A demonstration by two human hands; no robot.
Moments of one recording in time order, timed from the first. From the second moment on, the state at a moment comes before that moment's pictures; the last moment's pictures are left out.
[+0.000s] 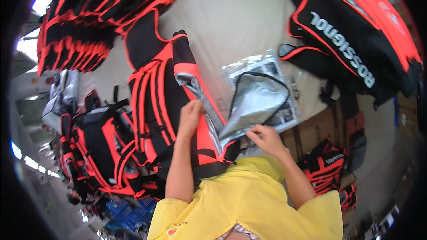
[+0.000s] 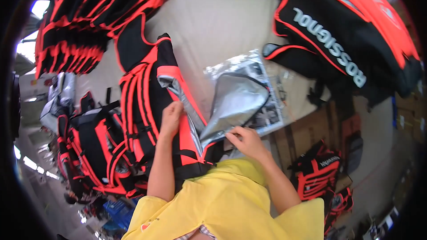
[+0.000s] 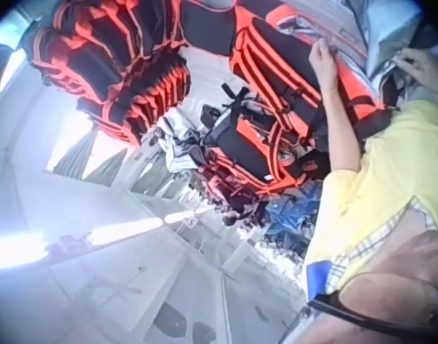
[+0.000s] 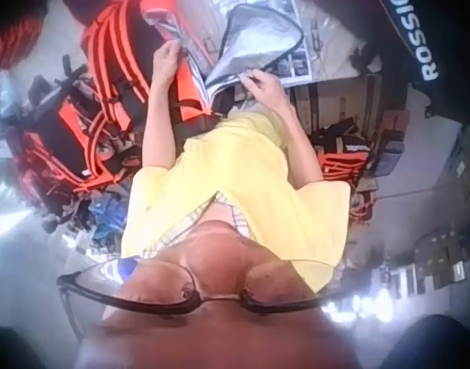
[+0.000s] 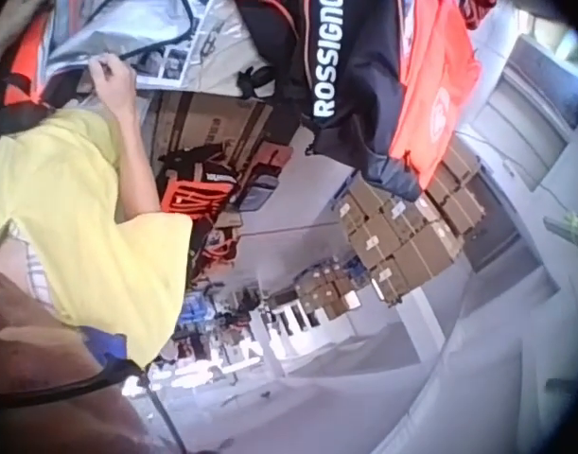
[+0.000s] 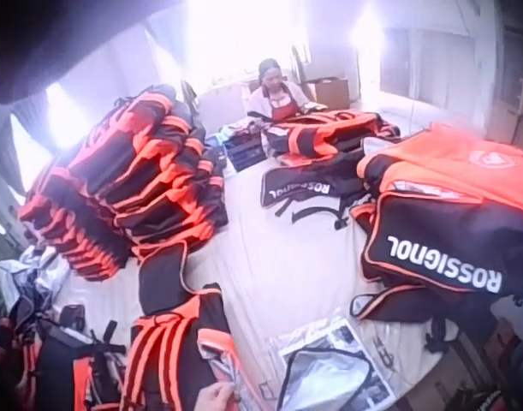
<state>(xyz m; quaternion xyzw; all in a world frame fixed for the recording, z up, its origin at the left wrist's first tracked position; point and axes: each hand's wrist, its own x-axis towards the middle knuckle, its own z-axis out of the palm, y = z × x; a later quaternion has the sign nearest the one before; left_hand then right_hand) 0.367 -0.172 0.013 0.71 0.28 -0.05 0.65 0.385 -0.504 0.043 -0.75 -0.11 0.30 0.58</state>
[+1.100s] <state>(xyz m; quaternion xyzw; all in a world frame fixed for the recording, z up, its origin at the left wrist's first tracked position) 0.346 -0.139 -0.053 0.98 0.20 0.02 0.00 0.383 -0.513 0.017 -0.79 0.10 0.32 0.51</state>
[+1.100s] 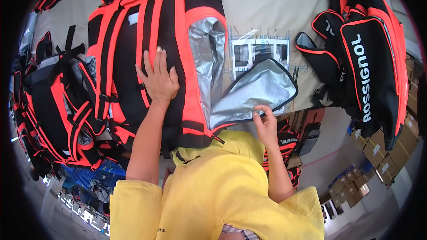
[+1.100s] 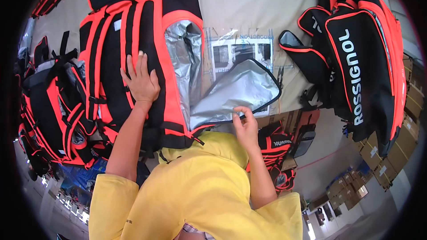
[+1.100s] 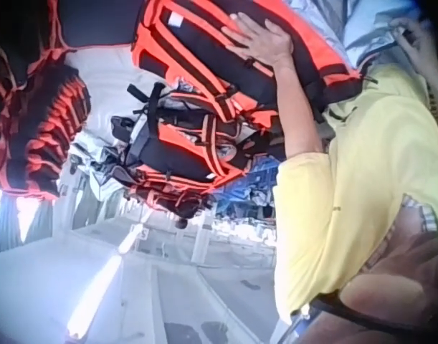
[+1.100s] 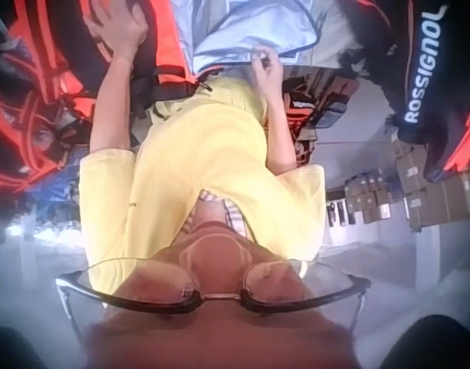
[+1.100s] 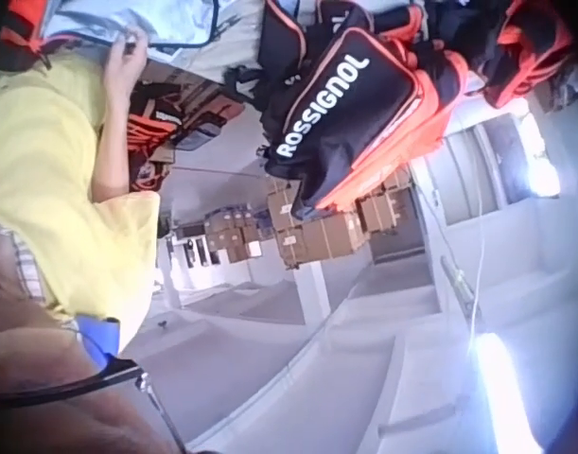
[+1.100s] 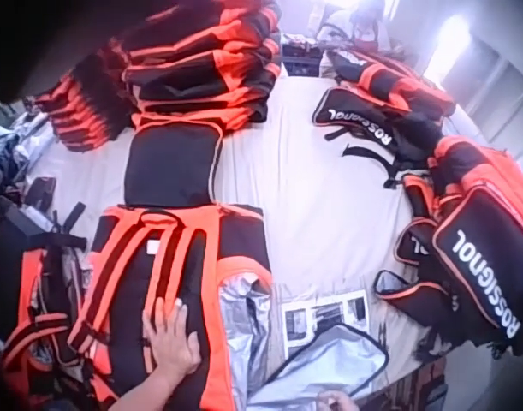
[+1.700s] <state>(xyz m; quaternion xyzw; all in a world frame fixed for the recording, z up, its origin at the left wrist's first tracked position) 0.338 -0.142 -0.058 0.98 0.20 0.02 0.01 0.356 -0.526 -0.013 -0.79 0.10 0.31 0.52</state>
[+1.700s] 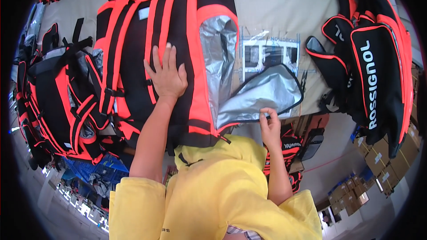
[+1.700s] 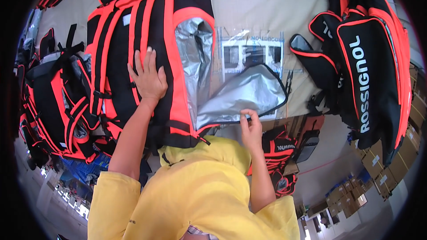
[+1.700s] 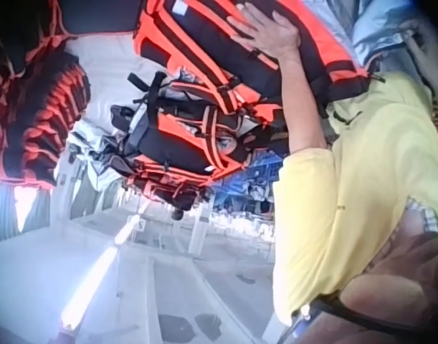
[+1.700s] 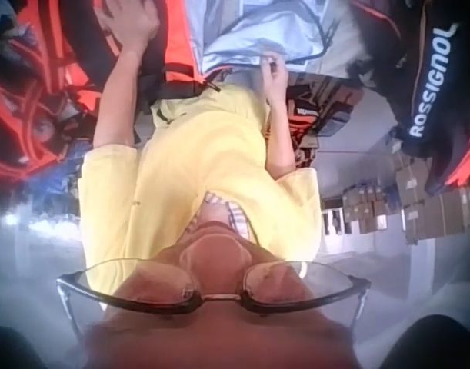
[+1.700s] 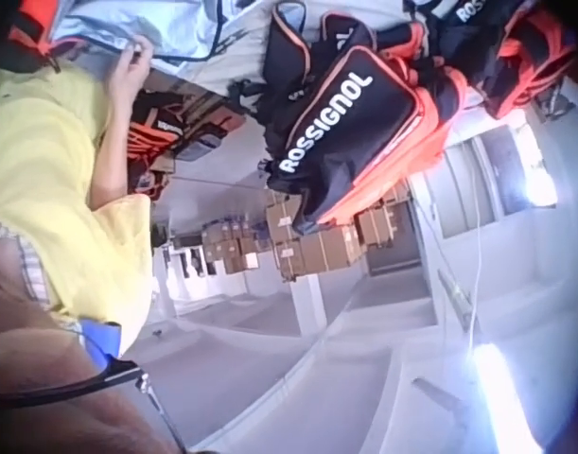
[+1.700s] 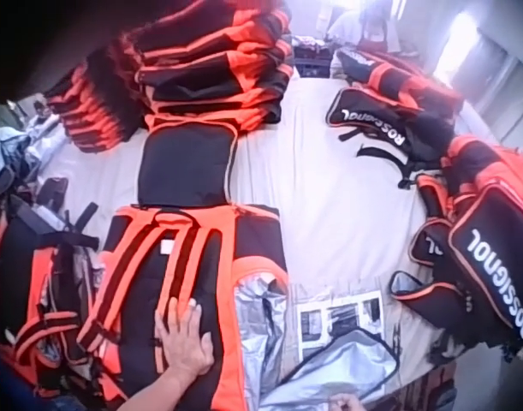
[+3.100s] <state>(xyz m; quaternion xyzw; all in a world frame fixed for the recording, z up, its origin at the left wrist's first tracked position) 0.077 -0.169 0.061 0.99 -0.10 0.00 0.00 0.278 -0.382 0.031 -0.86 -0.12 0.07 0.48</state>
